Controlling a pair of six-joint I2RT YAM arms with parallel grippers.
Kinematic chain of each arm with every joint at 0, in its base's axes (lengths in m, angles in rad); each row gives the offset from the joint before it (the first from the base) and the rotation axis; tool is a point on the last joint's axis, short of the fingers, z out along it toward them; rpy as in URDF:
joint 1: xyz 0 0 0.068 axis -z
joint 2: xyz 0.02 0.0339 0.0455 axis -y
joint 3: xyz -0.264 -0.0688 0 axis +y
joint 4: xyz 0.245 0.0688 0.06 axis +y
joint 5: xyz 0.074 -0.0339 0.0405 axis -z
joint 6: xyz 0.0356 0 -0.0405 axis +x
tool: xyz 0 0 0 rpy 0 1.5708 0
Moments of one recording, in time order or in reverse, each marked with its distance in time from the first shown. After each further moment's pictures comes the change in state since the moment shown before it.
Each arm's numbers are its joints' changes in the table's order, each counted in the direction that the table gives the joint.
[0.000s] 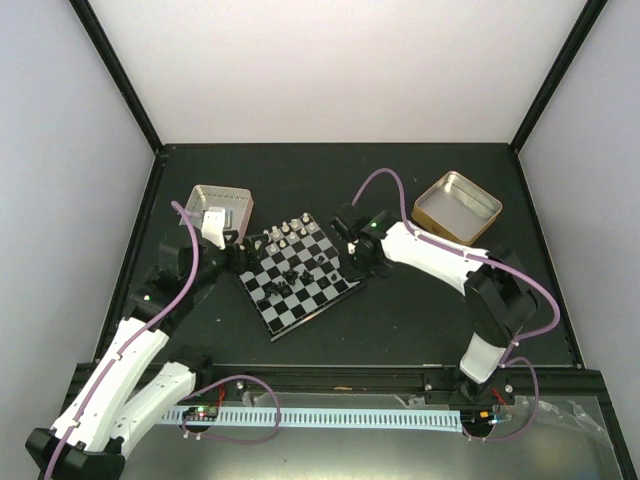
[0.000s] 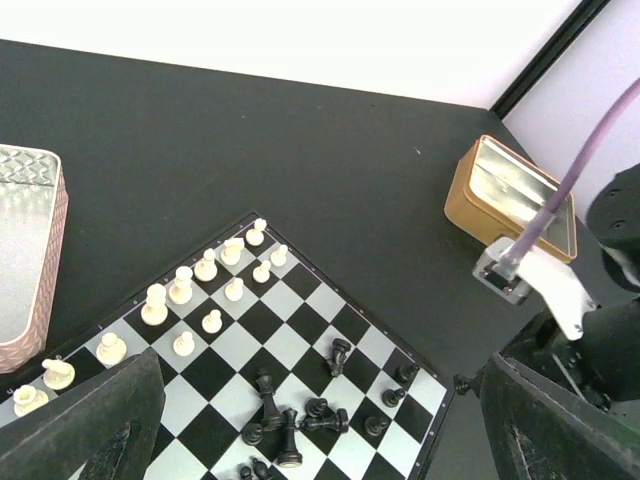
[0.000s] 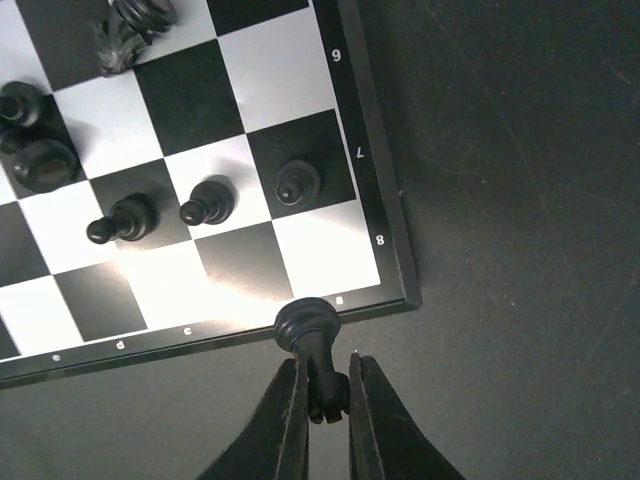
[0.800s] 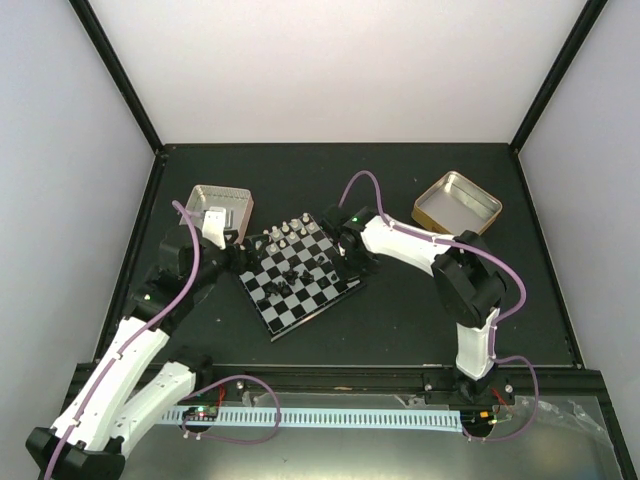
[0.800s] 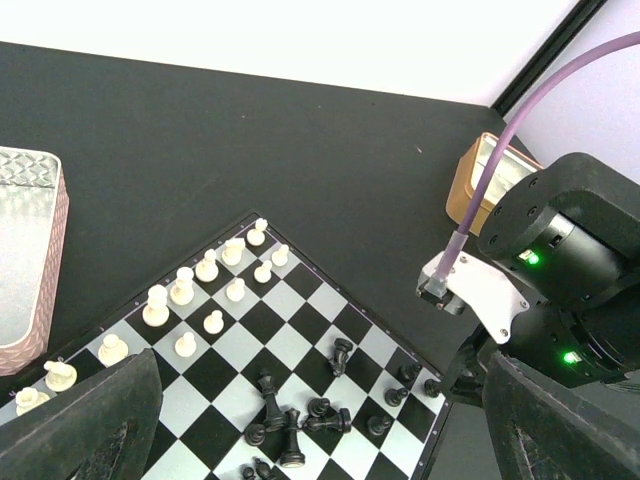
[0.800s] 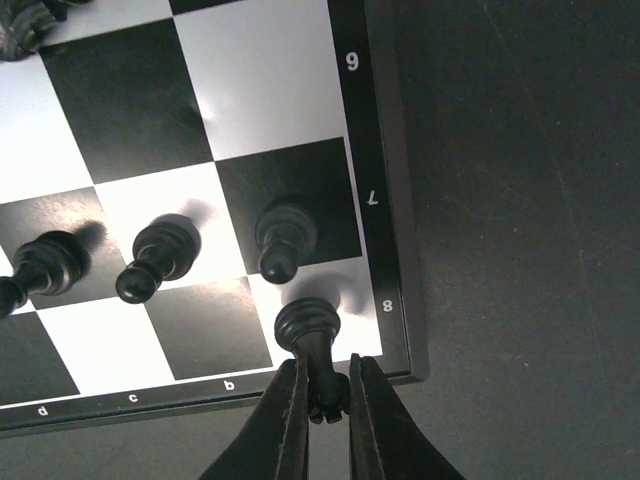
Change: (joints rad) left arm 0.000 -0.005 0.000 -0.002 0.000 0.012; right arm 0.000 -0.212 -0.126 0.063 0.016 -0.093
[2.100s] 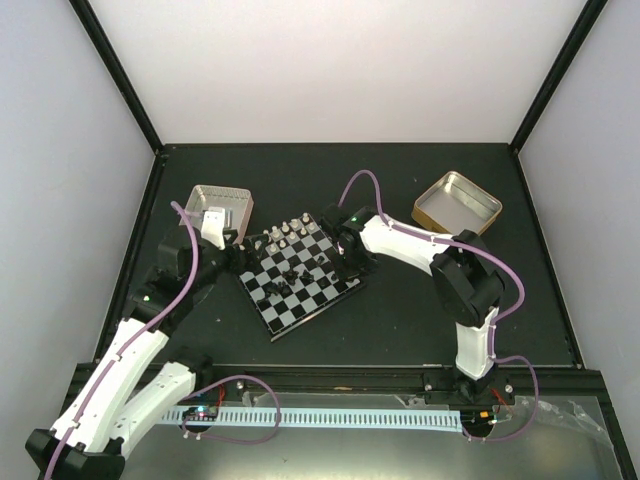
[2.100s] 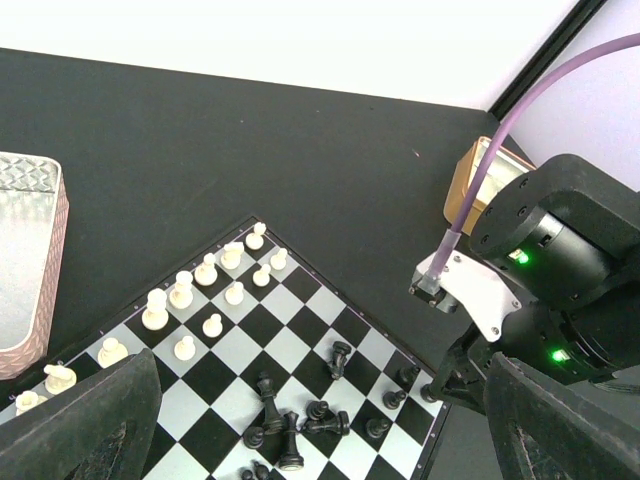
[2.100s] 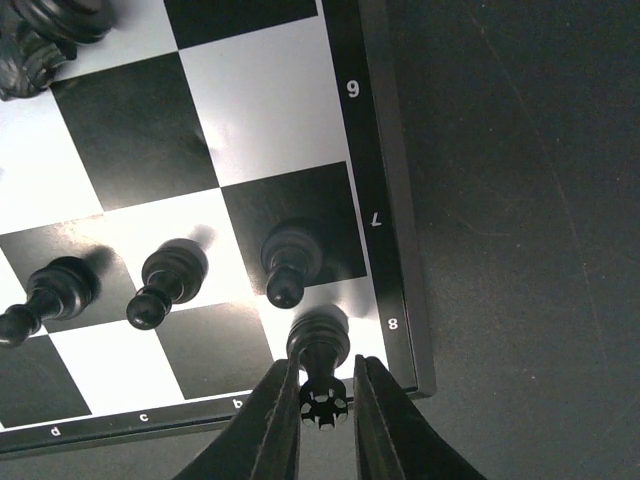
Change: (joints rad) left arm 0.000 0.009 0.000 -0.003 0.000 0.000; right arm 0.000 -0.010 -0.008 -0.013 0.006 0.025
